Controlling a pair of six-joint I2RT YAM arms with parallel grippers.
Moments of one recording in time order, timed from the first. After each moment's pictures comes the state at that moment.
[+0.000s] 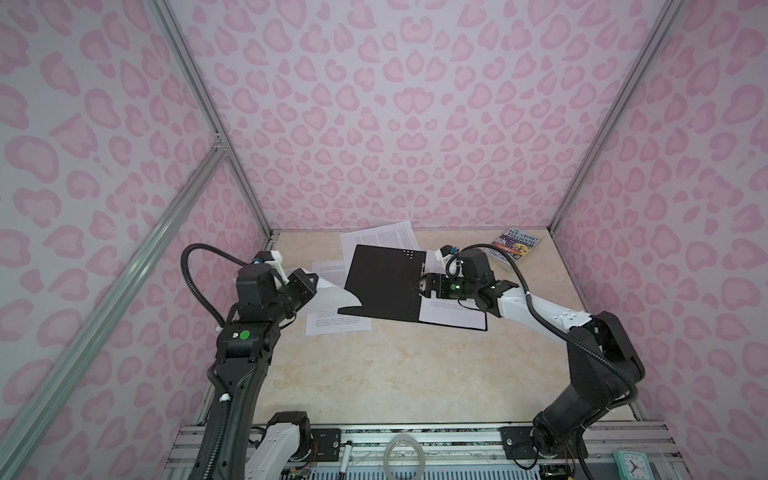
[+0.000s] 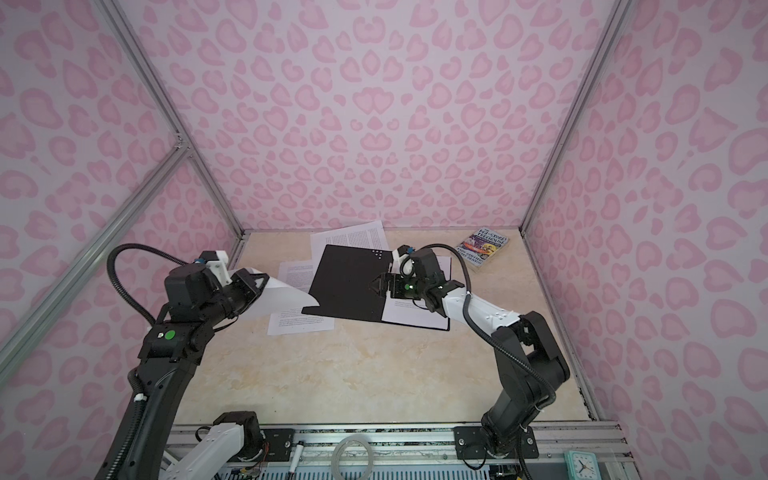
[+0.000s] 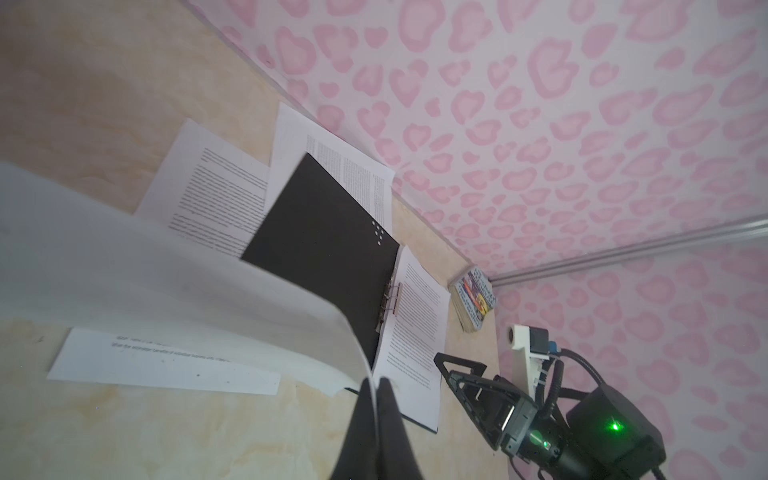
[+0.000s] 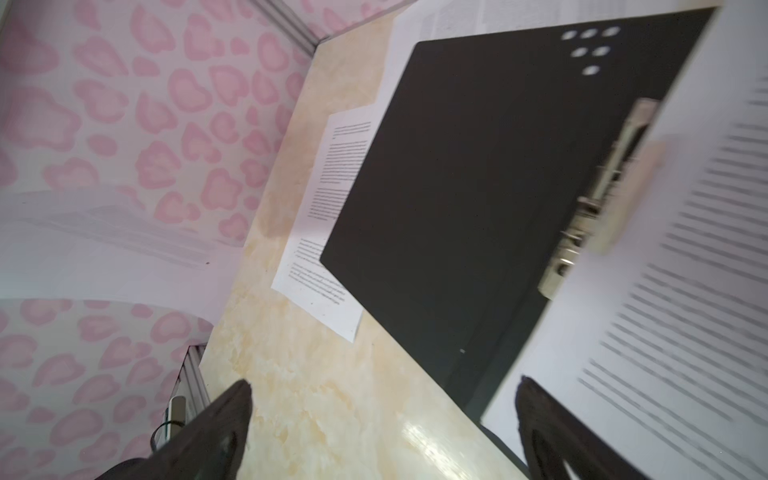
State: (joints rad) left arm -0.09 0.98 1.08 -0.58 0.30 -0.75; right arm 0.43 1.60 1.01 -0.04 -0.47 0.55
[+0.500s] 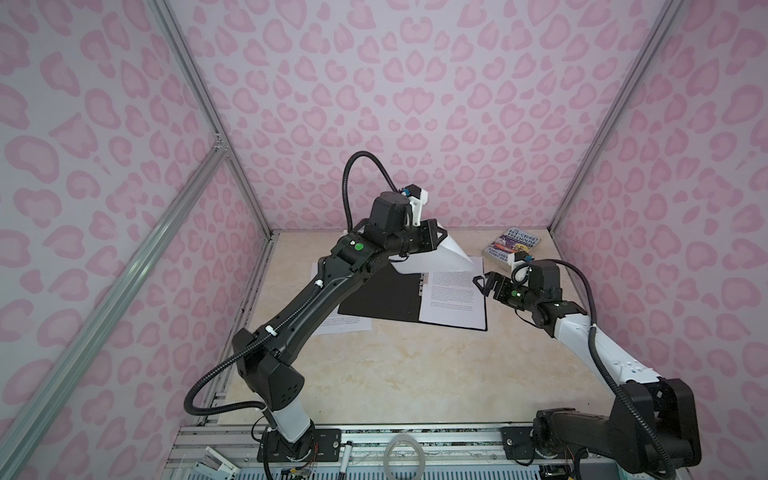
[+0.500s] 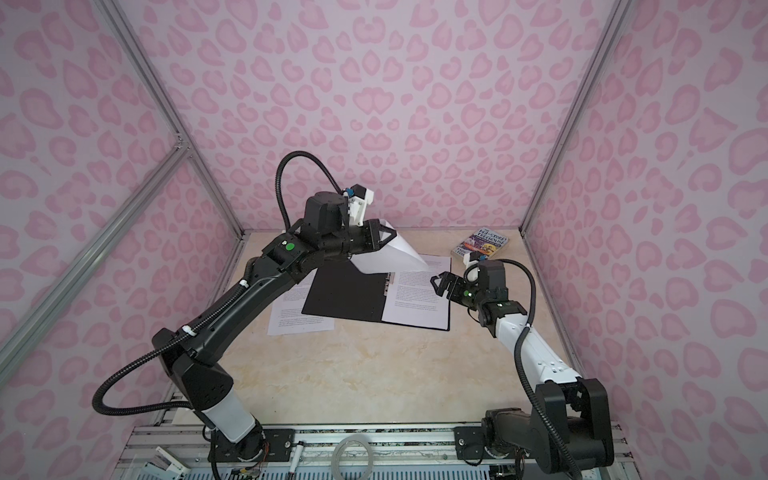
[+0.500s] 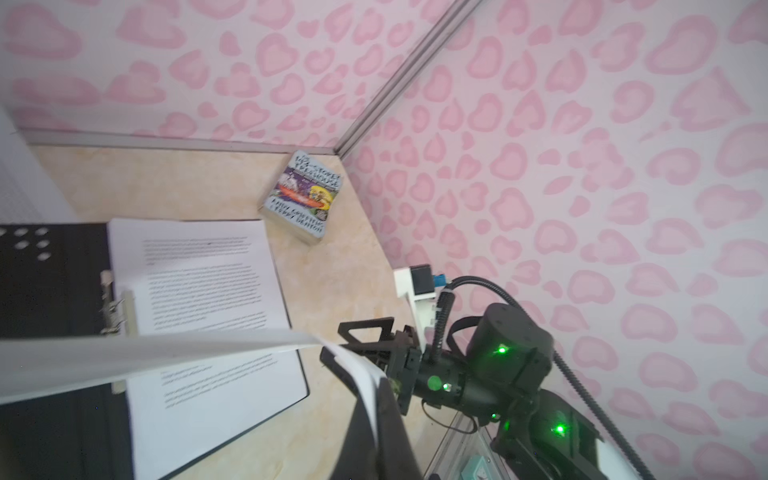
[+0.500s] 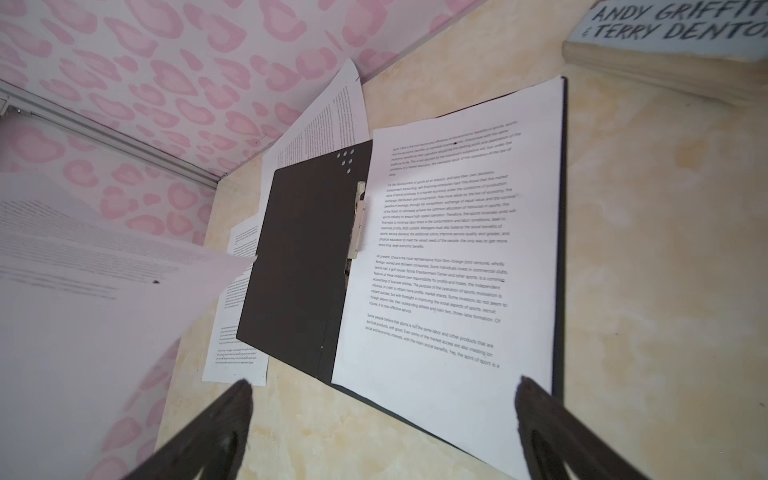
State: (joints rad) left arm -0.68 1.74 1.91 -0.52 0.33 -0.67; right arm 0.06 1.26 0.80 -0.17 -0.43 0.54
